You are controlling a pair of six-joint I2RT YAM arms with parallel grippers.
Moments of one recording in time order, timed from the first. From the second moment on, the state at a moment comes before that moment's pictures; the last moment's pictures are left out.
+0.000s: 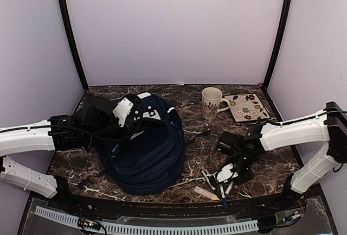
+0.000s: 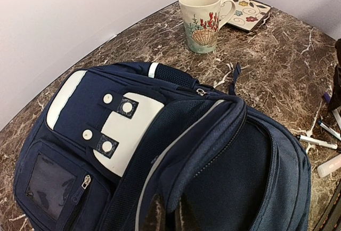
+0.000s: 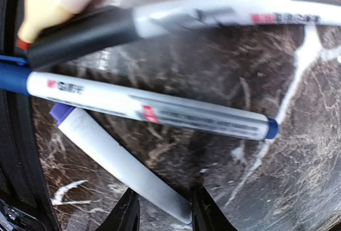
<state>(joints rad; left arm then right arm) -0.98 1.10 0.83 -0.29 -0.34 -0.04 0.98 1.48 0.76 -0.86 0.00 -0.89</state>
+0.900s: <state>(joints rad) -0.98 1.09 0.81 -0.27 -0.34 -0.05 0.78 1.59 0.86 -0.86 -0.07 -0.79</state>
